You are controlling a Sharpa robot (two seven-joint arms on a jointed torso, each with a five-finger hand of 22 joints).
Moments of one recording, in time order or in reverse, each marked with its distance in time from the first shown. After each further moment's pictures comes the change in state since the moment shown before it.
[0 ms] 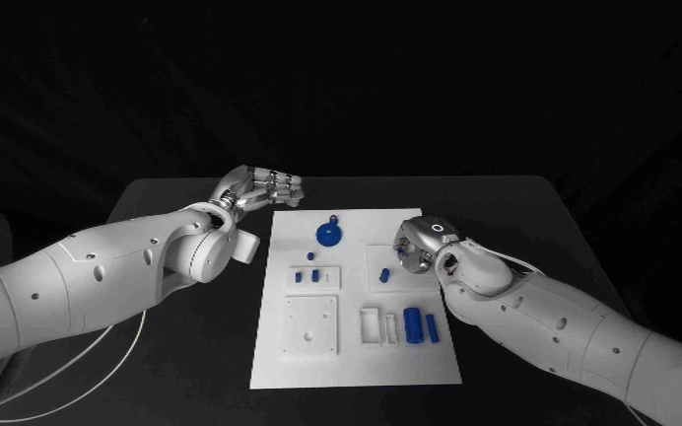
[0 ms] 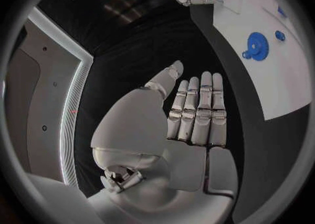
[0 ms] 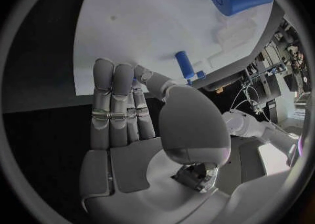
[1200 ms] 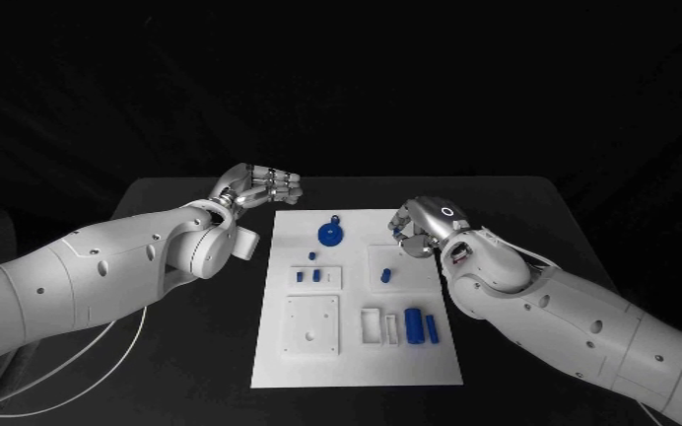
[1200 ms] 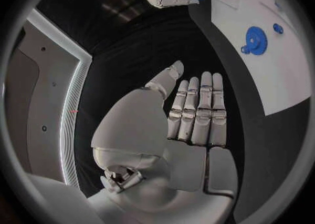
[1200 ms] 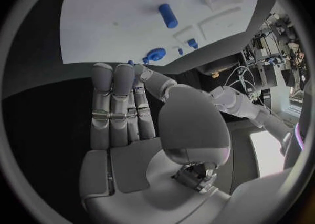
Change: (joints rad) left arm 0.000 0.002 0.000 -0.027 0.007 0.002 0.000; left_hand 0.000 0.000 -0.003 -0.003 0.000 0.000 0.000 0.000 0.000 -0.003 -0.004 0.000 0.000 0.000 0.000 0.000 0.000 0.000 0.000 0.000 0.000 -0.013; right arm -0.009 -0.088 0.070 0.219 0.021 -0.083 -0.021; right_hand 0.008 0.026 0.009 -0.040 -0.005 0.035 -0.015 -0.005 0.002 0.026 0.005 0.000 0.003 0.007 -0.011 -0.005 0.031 -0.035 0.005 -0.030 0.020 0.167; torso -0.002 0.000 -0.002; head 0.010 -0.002
